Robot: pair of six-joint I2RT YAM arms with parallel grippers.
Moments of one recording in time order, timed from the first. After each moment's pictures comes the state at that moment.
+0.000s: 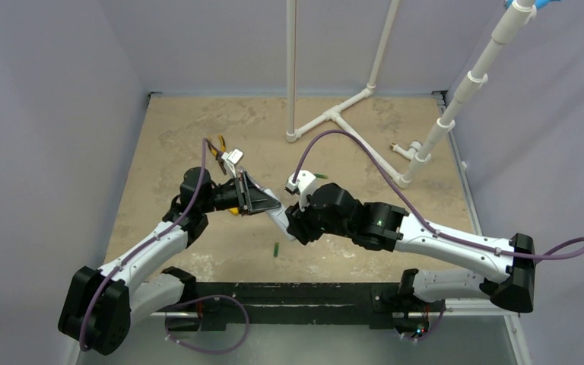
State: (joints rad) left arm -0.40 1.03 0.47 0.37 0.86 -1.12; right arm 1.16 1.16 1.03 -0.49 0.14 0.28
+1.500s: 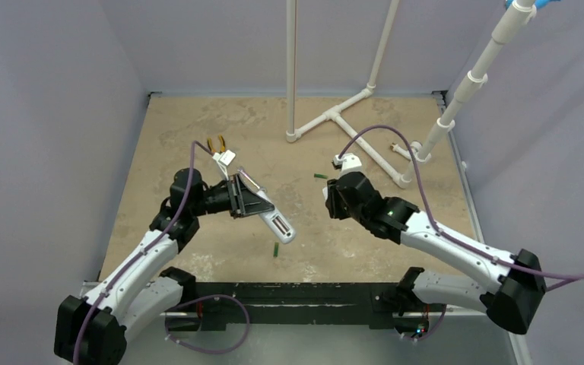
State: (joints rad) left arm -0.38 0.90 0.50 0.16 0.85 -1.03; right arm 0.85 1.06 0.85 -0.48 0.35 0.44
